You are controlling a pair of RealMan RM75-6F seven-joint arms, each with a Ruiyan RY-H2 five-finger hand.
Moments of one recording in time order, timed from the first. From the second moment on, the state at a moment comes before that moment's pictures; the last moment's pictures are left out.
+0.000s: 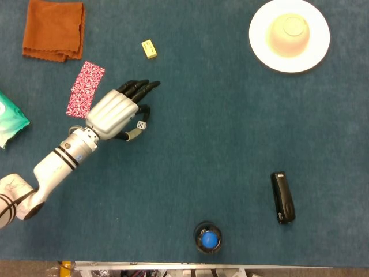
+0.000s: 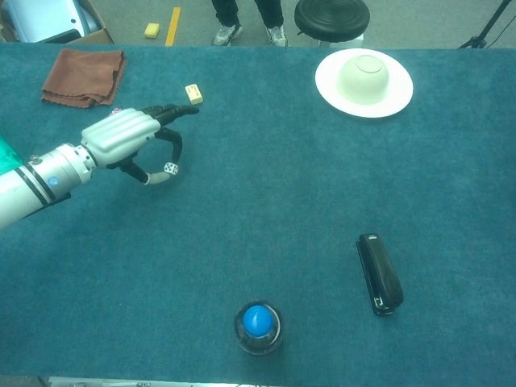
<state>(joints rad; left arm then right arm) -0.70 -1.67 0.09 -0.93 1.67 1.14 -0.33 0.23 -1.21 0.13 -1.54 -1.47 1.43 0.06</state>
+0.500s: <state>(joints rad) -0.65 -1.57 0.05 -1.05 1.64 1.22 -0.30 0.23 -1.22 0.13 -1.53 -1.47 1.43 0.08</state>
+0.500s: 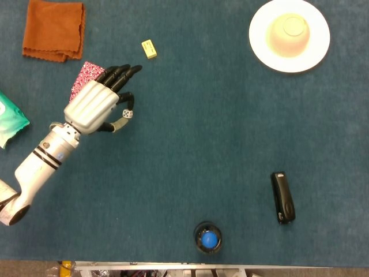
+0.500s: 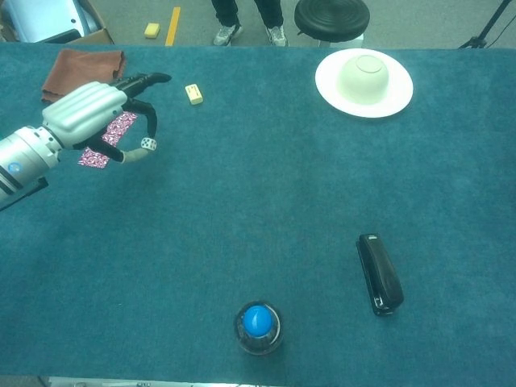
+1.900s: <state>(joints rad) -0.52 -1.39 0.05 -1.28 1.73 1.45 -0.39 0.23 -1.24 0.13 -1.50 -1.47 1.42 0.10</state>
